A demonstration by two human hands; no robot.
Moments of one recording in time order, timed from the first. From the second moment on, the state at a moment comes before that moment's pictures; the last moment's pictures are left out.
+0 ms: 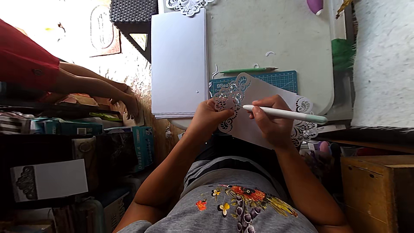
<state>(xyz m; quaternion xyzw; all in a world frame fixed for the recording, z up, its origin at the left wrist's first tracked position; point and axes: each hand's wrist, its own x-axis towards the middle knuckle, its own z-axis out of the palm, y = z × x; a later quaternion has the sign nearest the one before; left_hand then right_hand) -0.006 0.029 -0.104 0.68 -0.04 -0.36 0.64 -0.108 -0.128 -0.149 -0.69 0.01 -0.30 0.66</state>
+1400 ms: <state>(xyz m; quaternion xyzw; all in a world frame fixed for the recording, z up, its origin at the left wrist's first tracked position) -0.005 0.027 -0.103 0.68 -0.02 -0.37 0.63 -0.105 -0.129 -0.152 -0.68 0.00 -0.30 0.67</state>
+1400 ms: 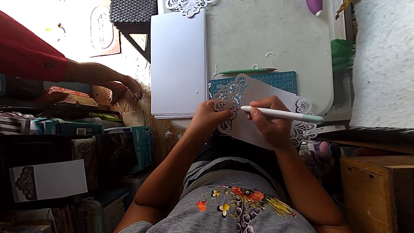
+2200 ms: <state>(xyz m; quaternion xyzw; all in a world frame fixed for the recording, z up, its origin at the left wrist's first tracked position) -0.005 0.027 -0.103 0.69 -0.03 -0.37 0.62 -0.104 -0.131 -0.153 -0.68 -0.01 -0.31 0.66</state>
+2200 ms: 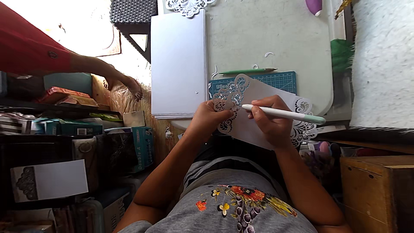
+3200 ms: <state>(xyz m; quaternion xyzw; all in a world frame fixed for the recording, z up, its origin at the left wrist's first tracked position) -0.006 0.027 -0.104 0.69 -0.02 -0.37 0.62 -0.106 -0.129 -0.150 -0.70 -0.01 -0.30 0.65</state>
